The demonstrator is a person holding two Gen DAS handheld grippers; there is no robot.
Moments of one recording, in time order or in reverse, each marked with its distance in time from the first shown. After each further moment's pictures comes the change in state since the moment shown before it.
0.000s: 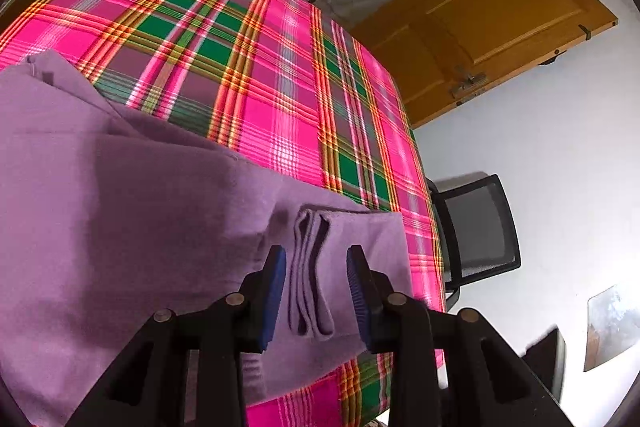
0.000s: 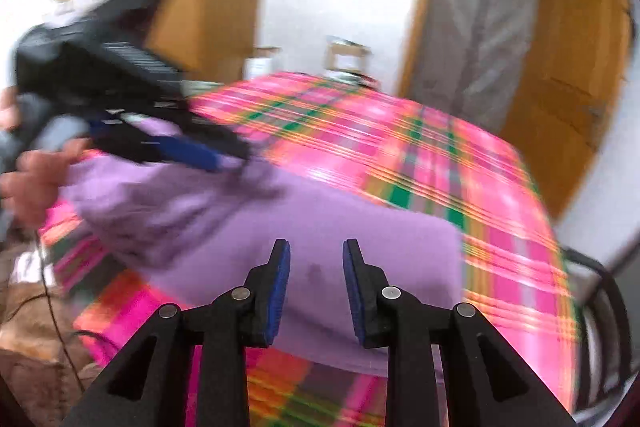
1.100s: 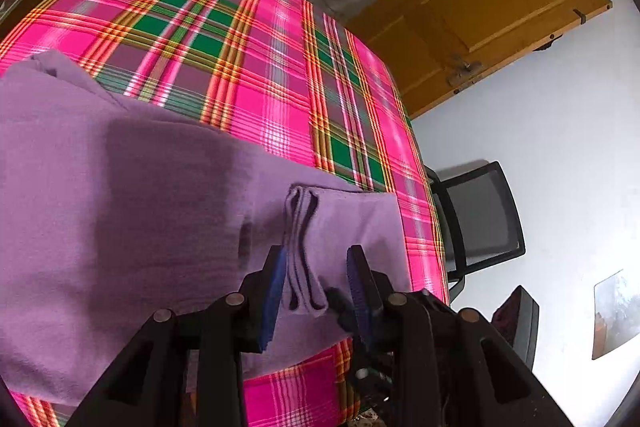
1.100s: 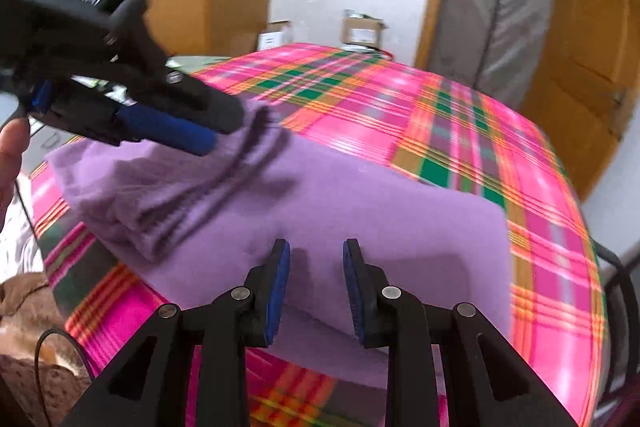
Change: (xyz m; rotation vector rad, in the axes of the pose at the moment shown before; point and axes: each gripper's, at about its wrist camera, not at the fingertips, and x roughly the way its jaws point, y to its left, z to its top) left arm -0.013 -0.004 -0.014 0.023 0.004 0.031; right arm 0.047 0.045 0.004 -0.106 0.052 0.141
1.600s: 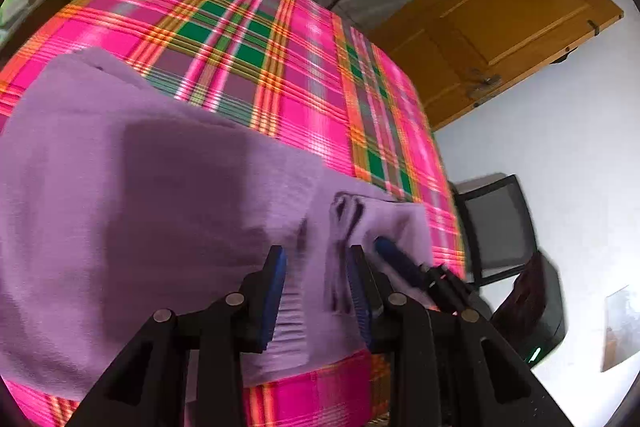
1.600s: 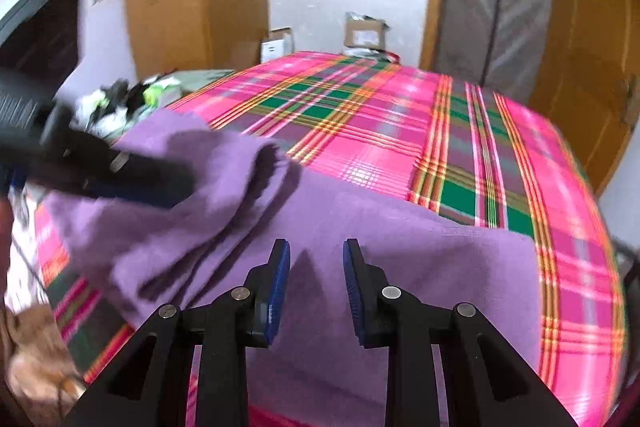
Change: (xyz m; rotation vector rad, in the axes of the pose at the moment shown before) left arm -0.014 0.020 -0.005 0.001 -0.047 0.109; right arm 0.028 -0.019 0.028 0.145 0.004 0.035
